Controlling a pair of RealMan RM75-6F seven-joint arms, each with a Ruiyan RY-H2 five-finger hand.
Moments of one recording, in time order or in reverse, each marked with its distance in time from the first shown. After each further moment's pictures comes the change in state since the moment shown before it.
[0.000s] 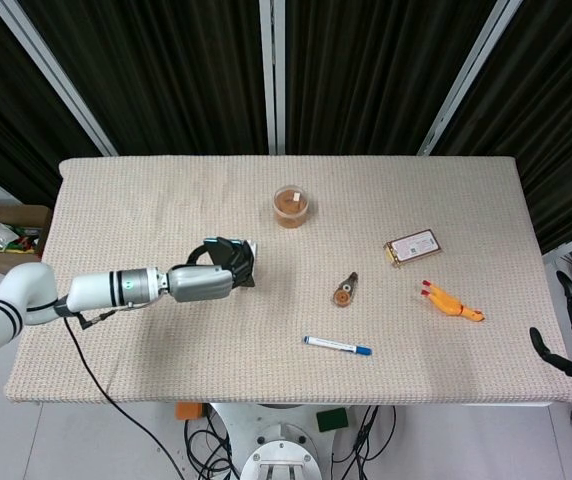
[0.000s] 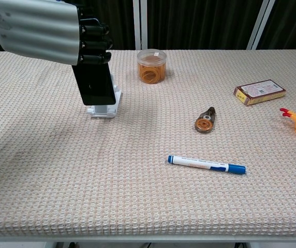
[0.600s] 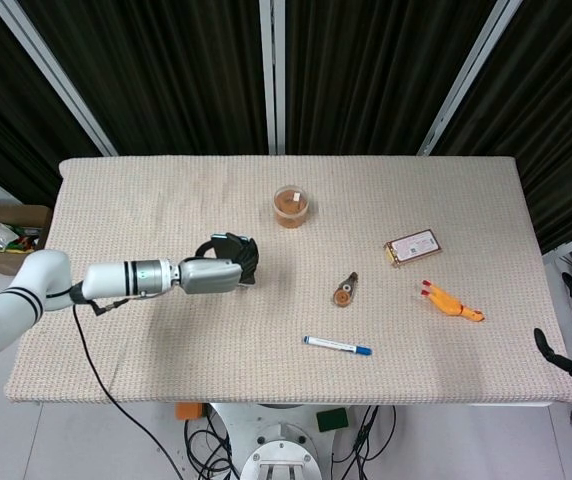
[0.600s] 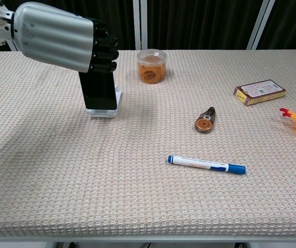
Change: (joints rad) left arm -0.074 -0.077 0.064 0.131 -0.016 -0.015 -0.081; right arm -0.003 -0.016 0.003 0.036 0.022 -0.010 0.032
